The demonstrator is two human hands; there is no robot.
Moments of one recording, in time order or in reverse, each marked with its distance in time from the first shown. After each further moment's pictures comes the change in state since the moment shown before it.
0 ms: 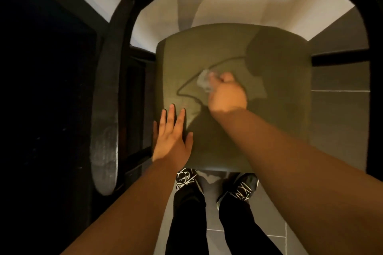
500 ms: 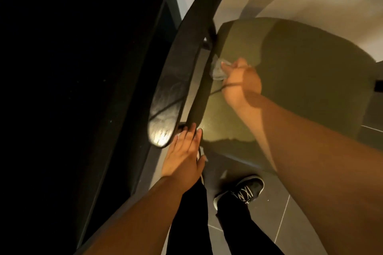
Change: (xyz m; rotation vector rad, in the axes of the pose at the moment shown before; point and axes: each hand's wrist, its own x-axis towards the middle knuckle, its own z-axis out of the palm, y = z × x) left_hand -0.112 -0.059 0.033 0.013 -0.036 -0.036; right_hand 0.000 -0.091 0.038 -0.067 0.061 -0.214
